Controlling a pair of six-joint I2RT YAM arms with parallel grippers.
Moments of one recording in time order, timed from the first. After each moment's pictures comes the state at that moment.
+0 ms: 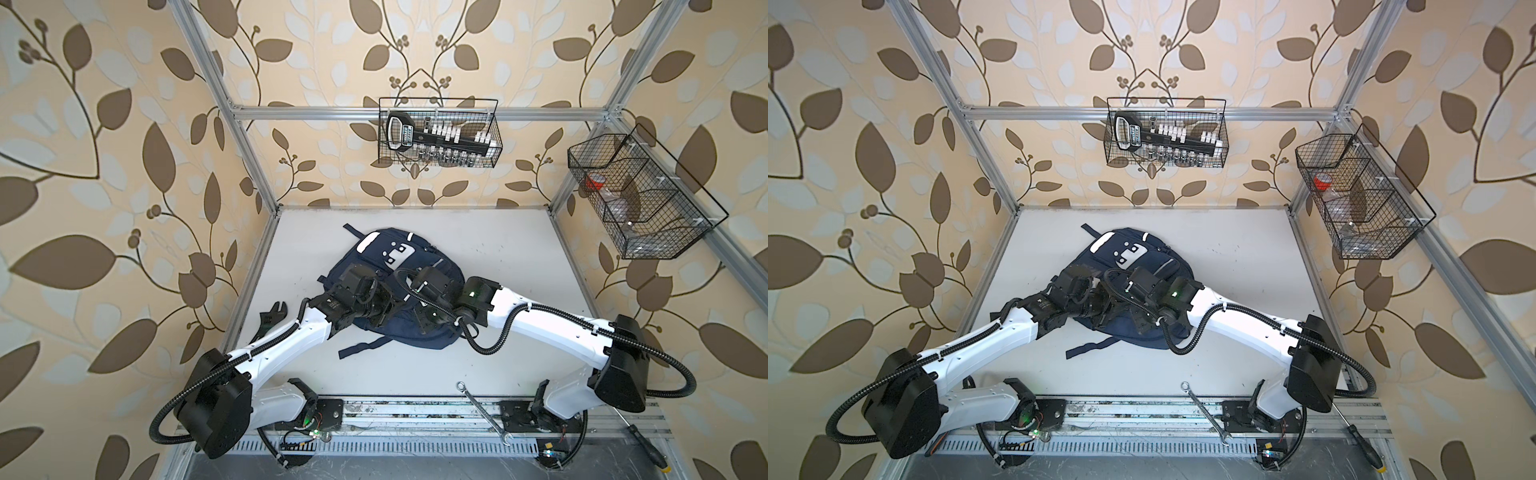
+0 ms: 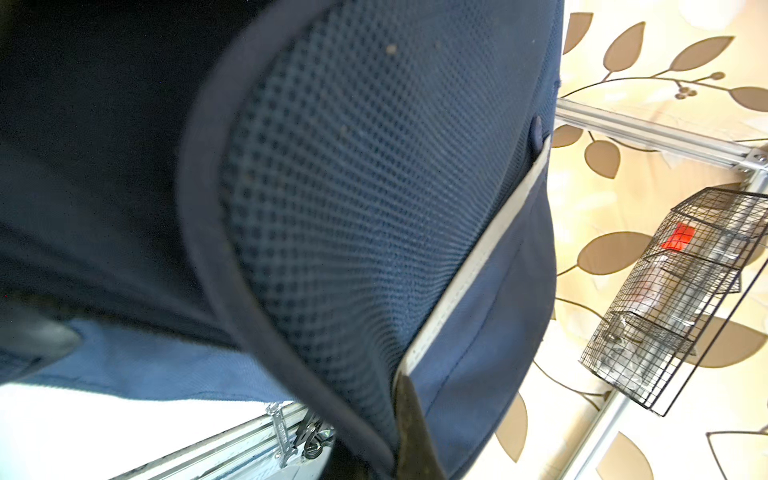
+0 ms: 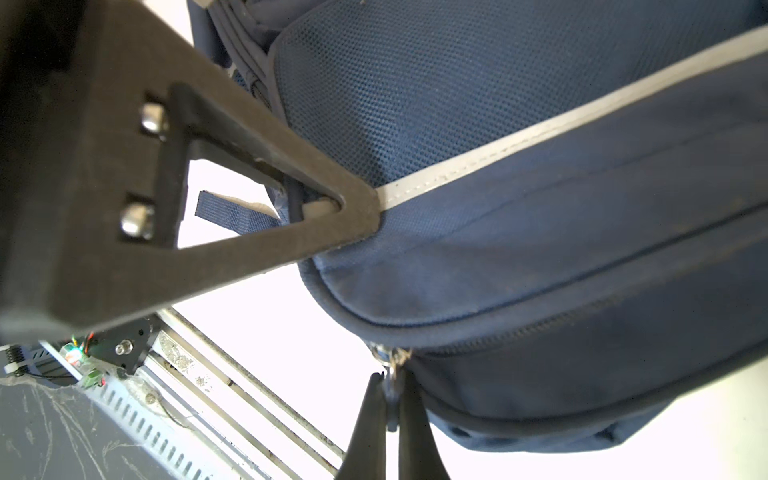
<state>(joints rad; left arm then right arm) -0.56 1.21 0.74 -0.25 0.41 -1.51 0.96 1.53 1.28 -0.85 0.09 0.45</state>
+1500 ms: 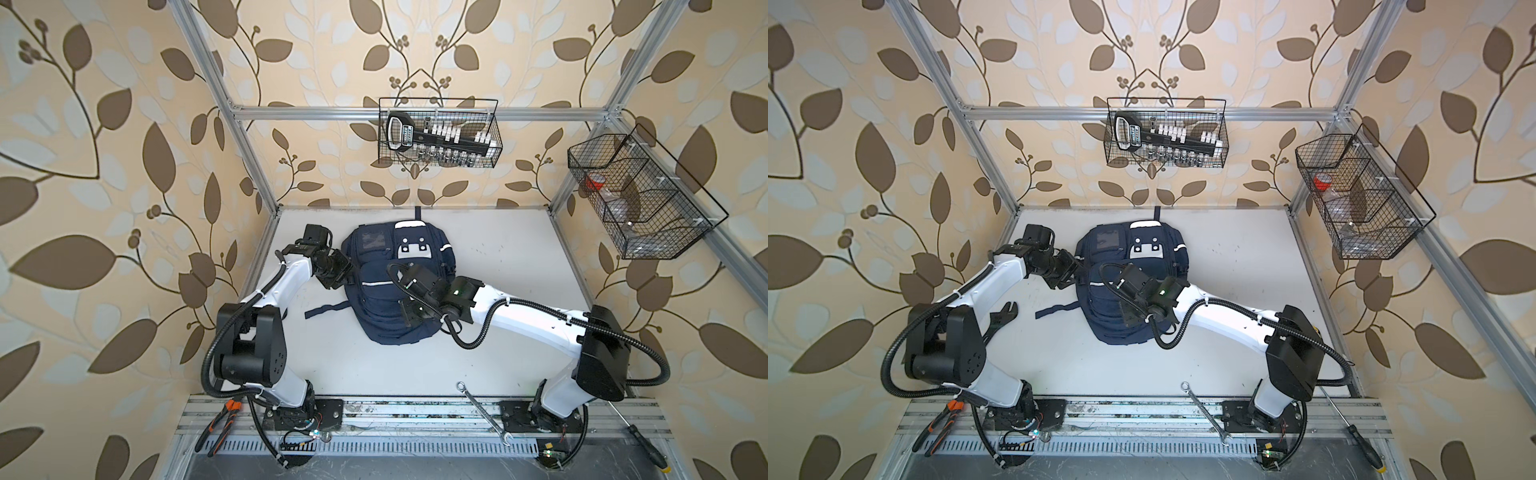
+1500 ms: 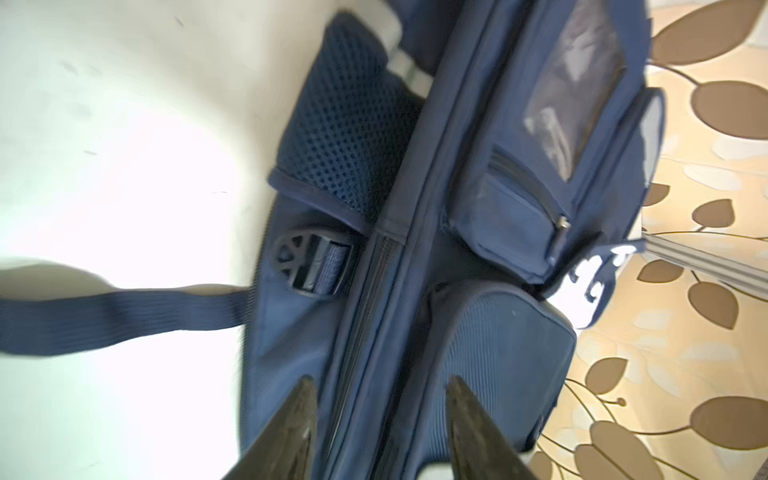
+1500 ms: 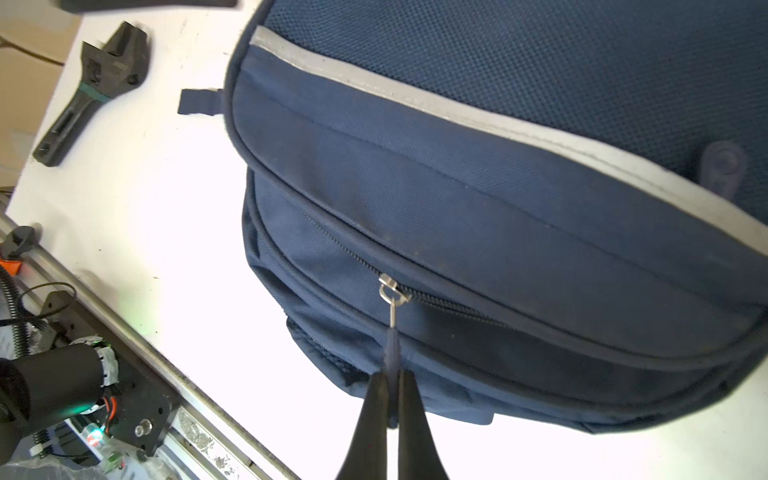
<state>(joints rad) -0.06 1.49 1.12 -0.68 0.39 -0.90 0.97 1.63 1.30 -0.69 0.11 0.53</state>
